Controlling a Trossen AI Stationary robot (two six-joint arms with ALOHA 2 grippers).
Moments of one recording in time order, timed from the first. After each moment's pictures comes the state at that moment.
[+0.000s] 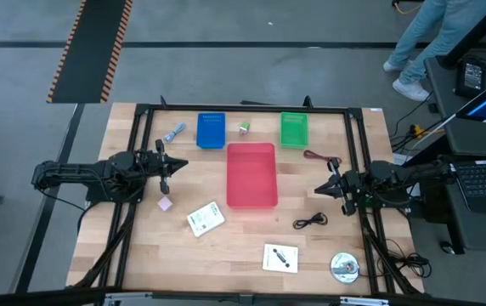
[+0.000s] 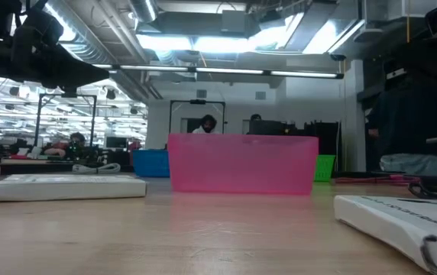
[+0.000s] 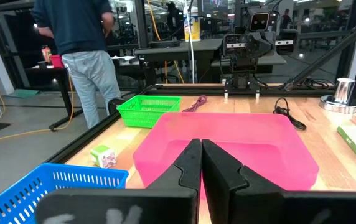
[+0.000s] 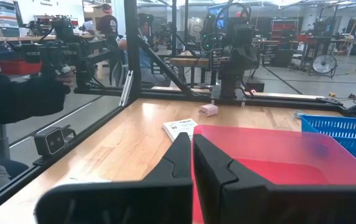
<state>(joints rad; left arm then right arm) 0.05 0.07 0.01 0.05 -0.22 0.04 0.19 0.00 0.01 0.02 -0.02 0.00</state>
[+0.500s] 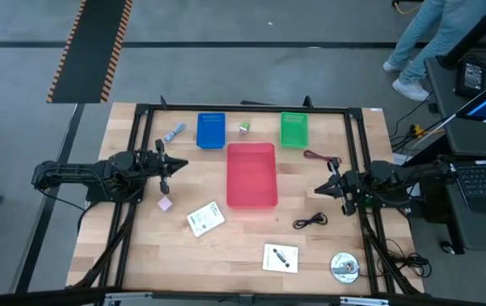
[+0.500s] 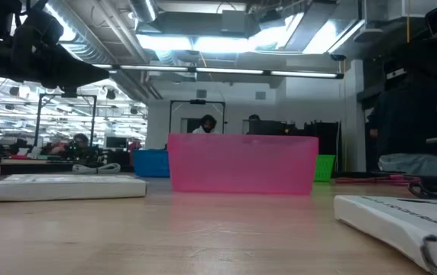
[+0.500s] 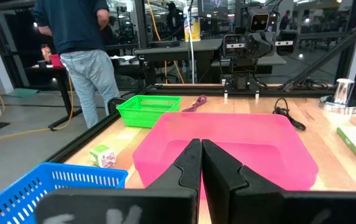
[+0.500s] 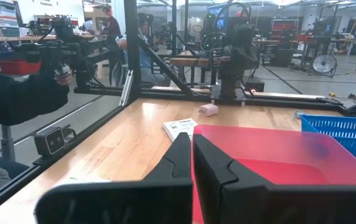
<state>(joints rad) 0.05 0.07 0.01 0.05 -0.21 0.02 0.19 0.00 0.01 0.02 -0.02 0.00</state>
